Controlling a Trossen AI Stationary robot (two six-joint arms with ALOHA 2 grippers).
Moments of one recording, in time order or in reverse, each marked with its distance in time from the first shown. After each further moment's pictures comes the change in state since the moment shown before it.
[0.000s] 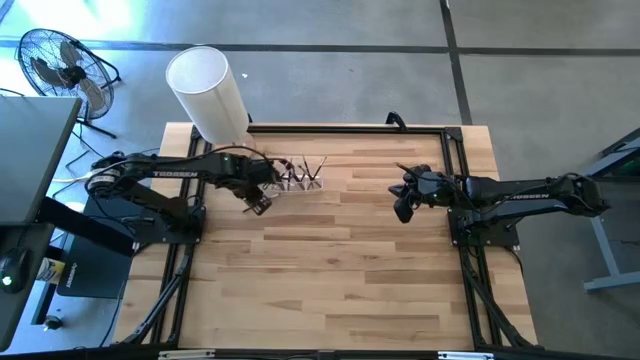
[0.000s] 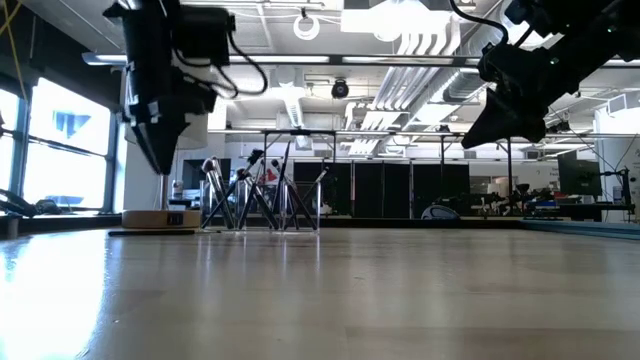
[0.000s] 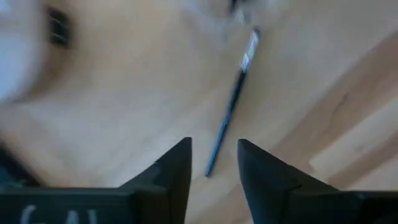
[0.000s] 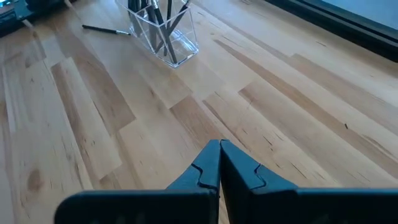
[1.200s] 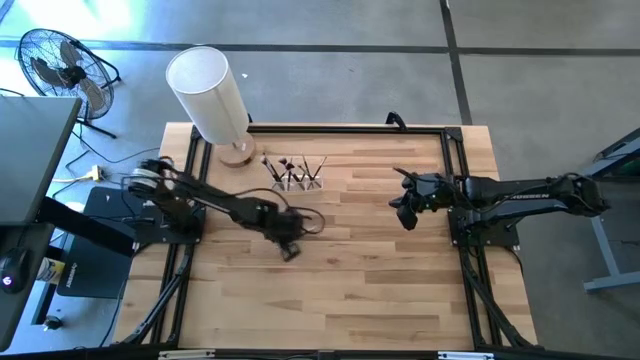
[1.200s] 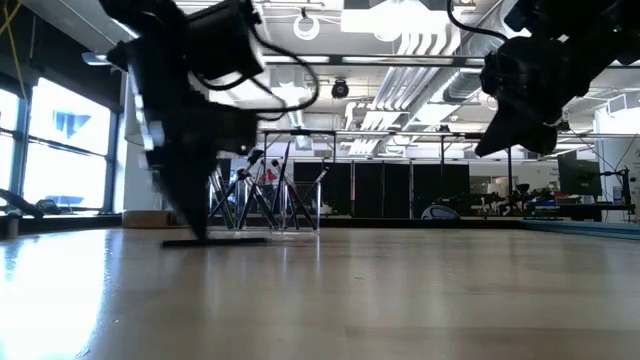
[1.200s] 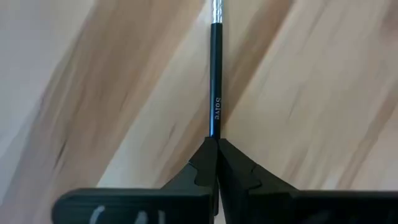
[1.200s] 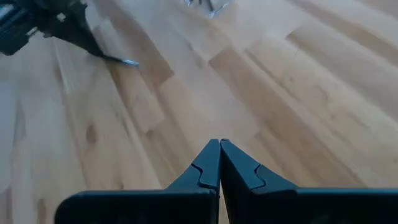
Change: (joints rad) left arm -0.368 0.350 -0.034 0.608 0.183 -0.123; right arm 0.001 0.000 0.000 -0.073 -0.227 0.104
